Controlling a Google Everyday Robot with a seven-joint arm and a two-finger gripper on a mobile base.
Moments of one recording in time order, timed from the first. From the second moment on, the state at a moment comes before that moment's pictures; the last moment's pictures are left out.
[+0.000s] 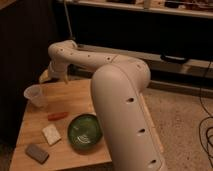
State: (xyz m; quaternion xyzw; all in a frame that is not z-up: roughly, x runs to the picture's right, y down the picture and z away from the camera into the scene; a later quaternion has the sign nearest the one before) arm -0.304 -0.051 0.822 -0.35 -0.02 0.63 0.70
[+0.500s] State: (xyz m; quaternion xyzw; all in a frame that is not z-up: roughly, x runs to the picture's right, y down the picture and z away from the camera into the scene) arm -0.317 -0.049 0.839 -0.38 -0.02 0.62 0.68
